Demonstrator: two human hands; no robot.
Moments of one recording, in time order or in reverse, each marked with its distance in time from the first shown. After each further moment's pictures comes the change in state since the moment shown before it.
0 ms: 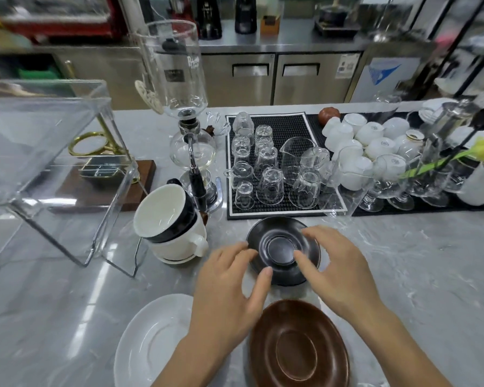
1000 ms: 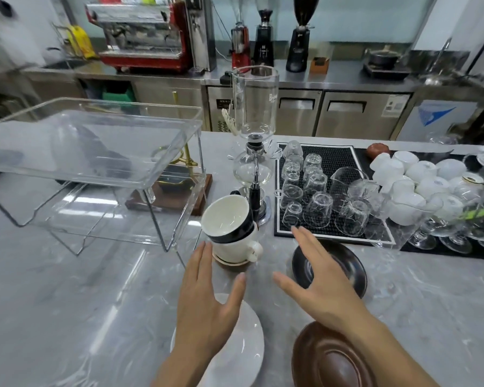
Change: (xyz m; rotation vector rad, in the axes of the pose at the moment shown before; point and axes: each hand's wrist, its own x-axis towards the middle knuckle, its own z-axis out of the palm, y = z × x) left_hand -0.039 -0.054 -0.071 -0.051 0.137 -0.459; right_hand 0.007 -0.073 0.042 0.169 -0.345 -0.147
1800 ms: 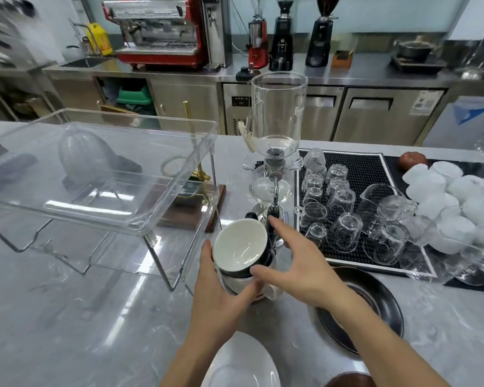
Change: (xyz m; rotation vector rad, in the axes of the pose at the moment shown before) left_hand 0.075 -0.008 0.015 -0.383 -0.049 -0.148; right_hand 0.110 -0.023 0.020 0.225 -0.145 -0.031
